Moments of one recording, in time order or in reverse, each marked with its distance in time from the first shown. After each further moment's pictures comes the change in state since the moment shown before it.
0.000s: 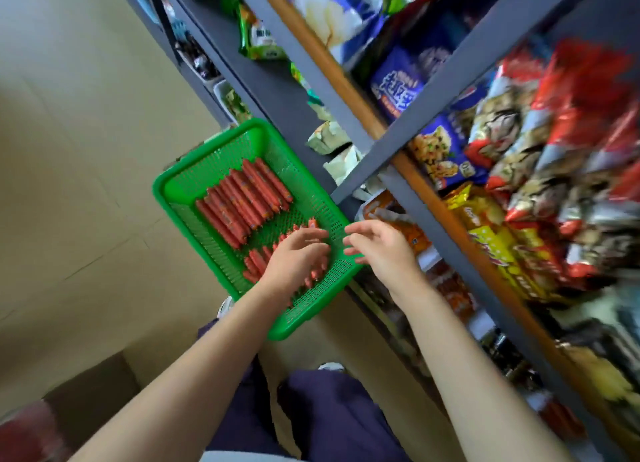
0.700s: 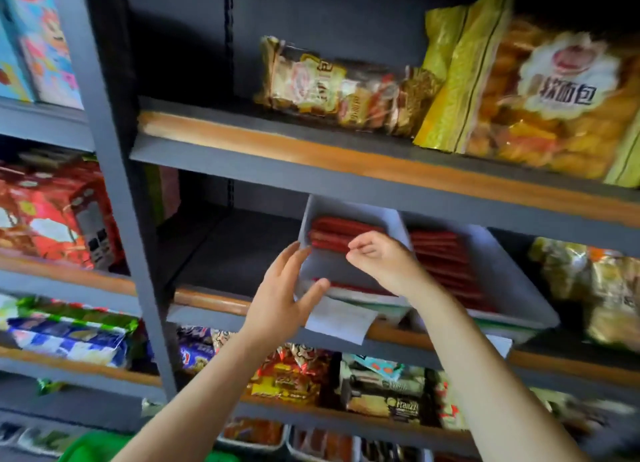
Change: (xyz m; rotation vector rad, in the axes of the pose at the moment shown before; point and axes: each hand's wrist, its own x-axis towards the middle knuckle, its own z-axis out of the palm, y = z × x) left_hand -0.210 0.262 0.252 0.758 -0.451 1.314; right_hand -0.304 -0.170 -0.319 -0.109 0.751 -0.315
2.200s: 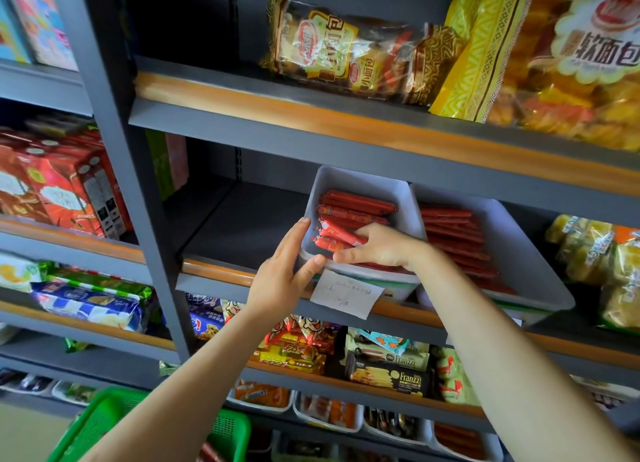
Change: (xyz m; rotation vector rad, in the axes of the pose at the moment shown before) left_hand -0.006 -0.005 0.003 -0.071 -0.047 -0.104; right_hand 0.031 0.014 -0.001 -0.218 -0.409 -0.050
